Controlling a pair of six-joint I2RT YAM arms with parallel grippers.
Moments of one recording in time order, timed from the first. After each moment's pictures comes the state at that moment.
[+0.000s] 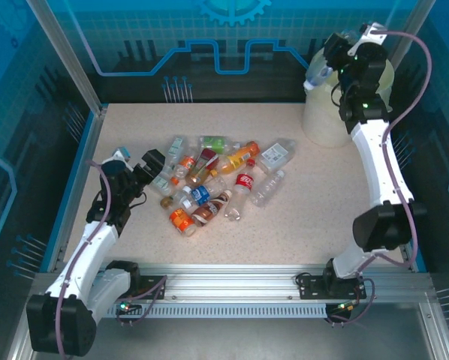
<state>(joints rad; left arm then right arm) -0.03 0.89 0.59 -0.08 0.17 -0.90 0.02 1.74 1.92 -0.10 0.28 0.31</state>
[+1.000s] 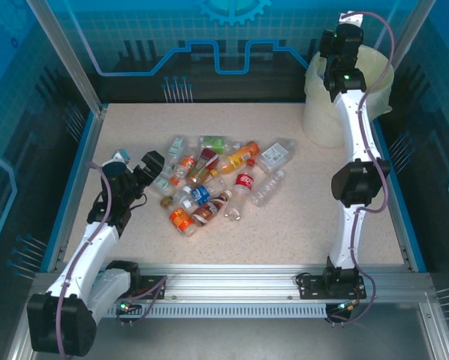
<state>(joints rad) -0.03 0.89 0.57 -0.07 0.15 -0.92 0.03 2.21 2.48 -0.40 0.31 0.07</state>
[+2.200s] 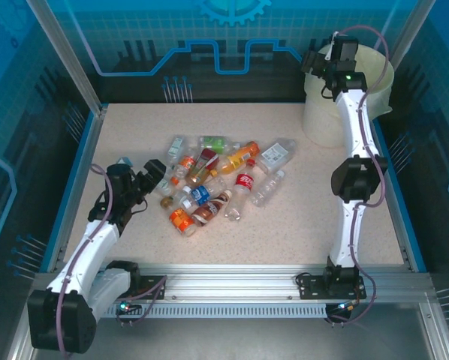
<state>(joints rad) -0.03 0.92 0.57 -0.25 0.15 -0.94 0.00 2.25 2.52 -0.69 0.02 0.25</state>
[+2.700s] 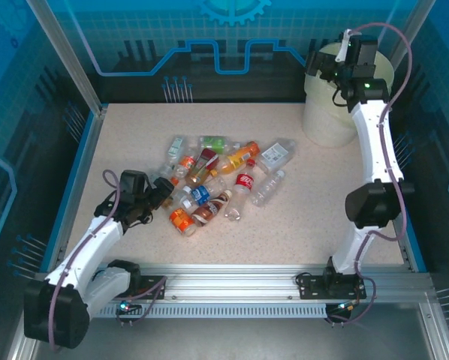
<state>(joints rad) -0.16 0.98 0.59 -0.53 0.10 -1.03 0.01 1.84 2.12 -0.66 -0.05 0.20</state>
